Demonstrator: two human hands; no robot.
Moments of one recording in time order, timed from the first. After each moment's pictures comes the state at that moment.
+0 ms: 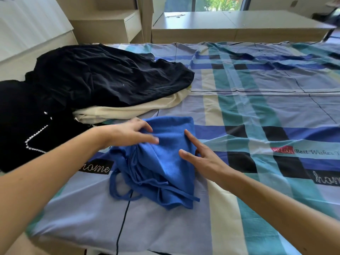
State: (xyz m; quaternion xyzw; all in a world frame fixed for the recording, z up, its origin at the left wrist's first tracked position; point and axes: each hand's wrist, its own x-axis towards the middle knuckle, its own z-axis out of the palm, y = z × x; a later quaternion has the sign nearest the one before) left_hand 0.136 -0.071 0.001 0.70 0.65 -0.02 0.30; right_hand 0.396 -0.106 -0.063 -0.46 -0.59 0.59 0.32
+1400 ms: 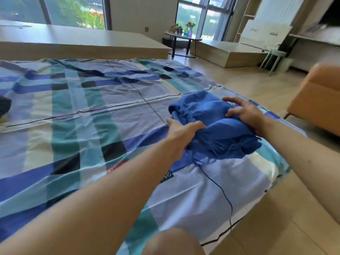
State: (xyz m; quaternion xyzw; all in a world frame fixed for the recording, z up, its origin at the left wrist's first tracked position) left_hand 0.701 -0.066 0.002 0.47 0.40 0.30 0.73; right_hand 0.919 -0.124 0.043 -0.75 -0.39 0.26 0.46
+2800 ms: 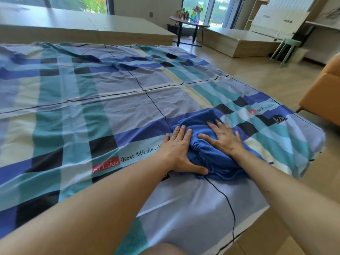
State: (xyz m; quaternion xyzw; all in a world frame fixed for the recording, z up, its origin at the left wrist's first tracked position) left_hand 0.715 -0.034 -0.094 0.93 0.29 0.00 0.20; right_hand 0.917 -0.100 -0.084 -0.86 -0.50 0.09 0.07
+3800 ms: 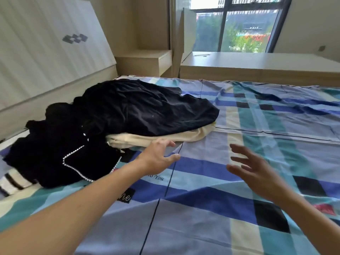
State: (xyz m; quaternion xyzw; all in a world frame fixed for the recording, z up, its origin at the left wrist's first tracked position) left_hand 0.140 -0.053 -0.011 0.68 0.67 0.21 0.20; right_hand 0.448 -0.031 -0.032 -0.45 -0.72 0.40 0.34
